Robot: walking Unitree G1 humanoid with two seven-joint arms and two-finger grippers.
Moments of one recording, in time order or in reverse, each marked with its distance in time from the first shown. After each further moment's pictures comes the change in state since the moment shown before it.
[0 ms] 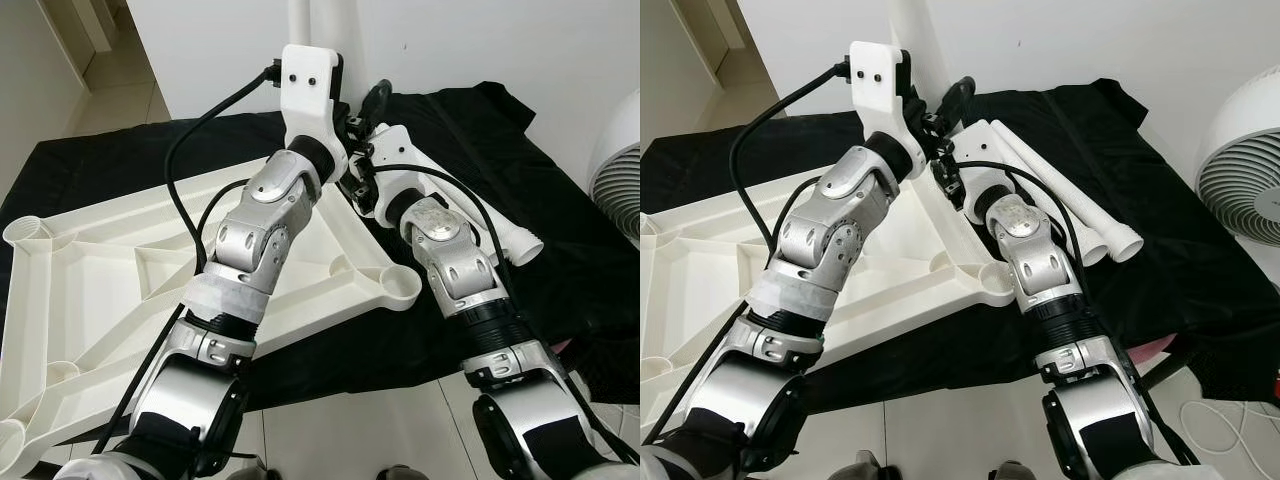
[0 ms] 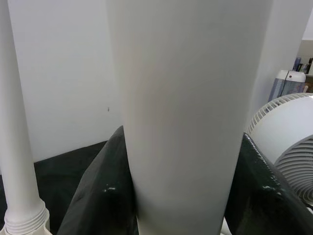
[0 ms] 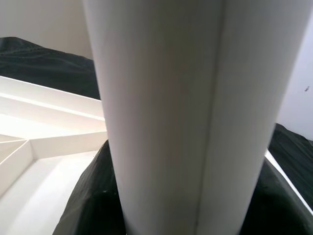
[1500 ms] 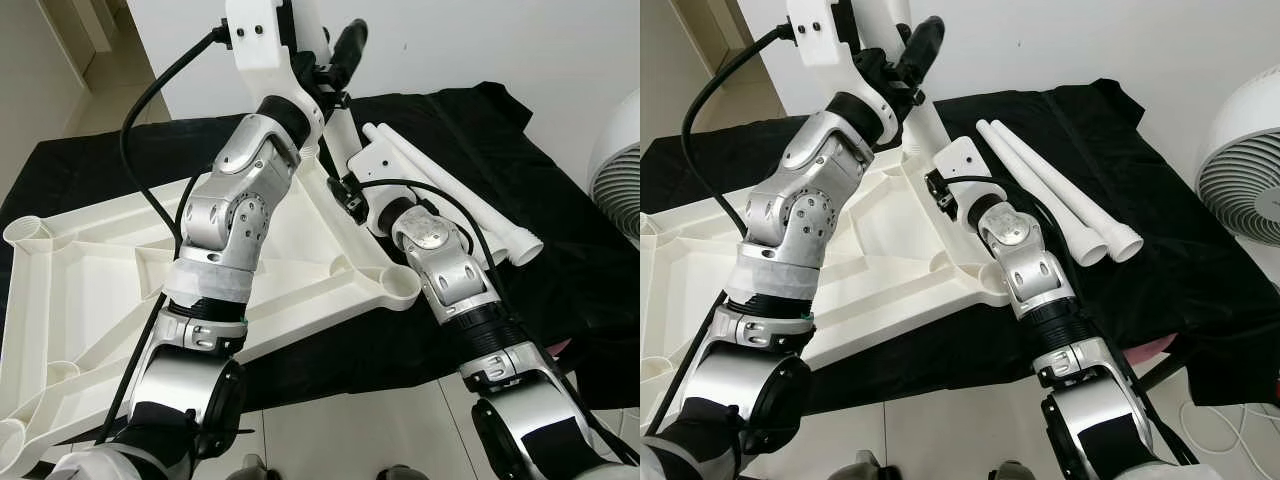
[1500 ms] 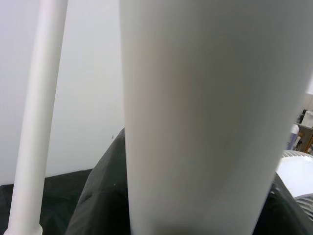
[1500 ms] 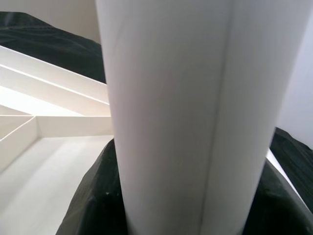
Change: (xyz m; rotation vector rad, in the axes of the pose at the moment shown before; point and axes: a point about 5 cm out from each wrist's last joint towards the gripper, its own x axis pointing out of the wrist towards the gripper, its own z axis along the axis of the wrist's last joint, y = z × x) left arm -0.002 0.019 0.040 -0.136 -0.129 0.031; right arm 0.001 0.006 -0.009 -0.086 0.028 0.018
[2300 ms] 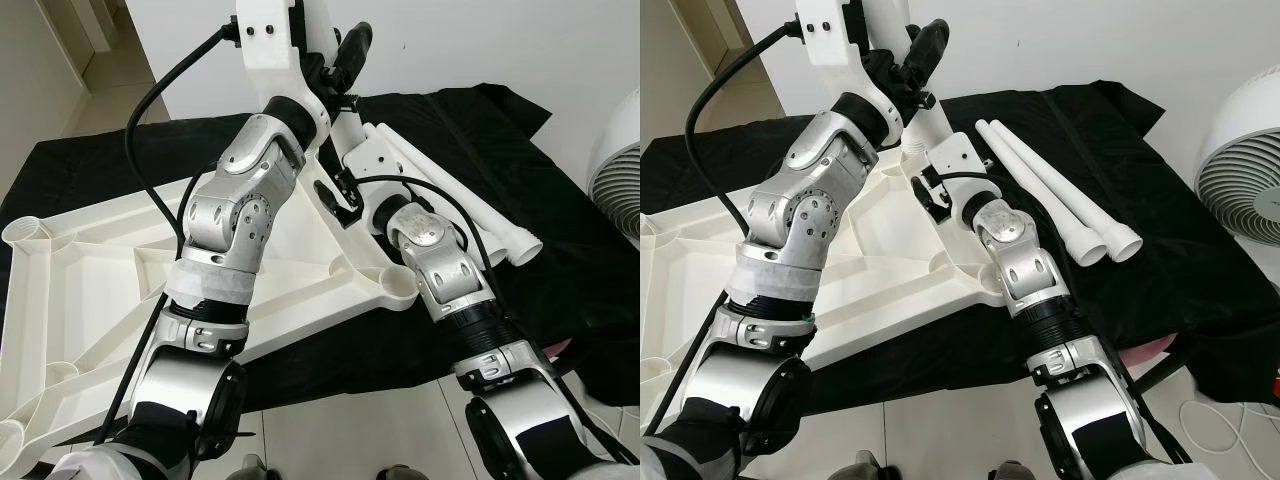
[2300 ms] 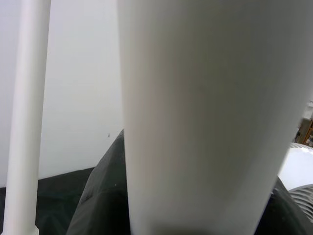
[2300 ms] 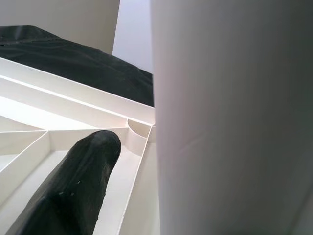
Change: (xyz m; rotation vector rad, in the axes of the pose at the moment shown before) left arm 0.001 -0.007 0.000 0.029 0.015 -0.025; right arm 0.005 0.007 0.009 0.049 -0.019 0.003
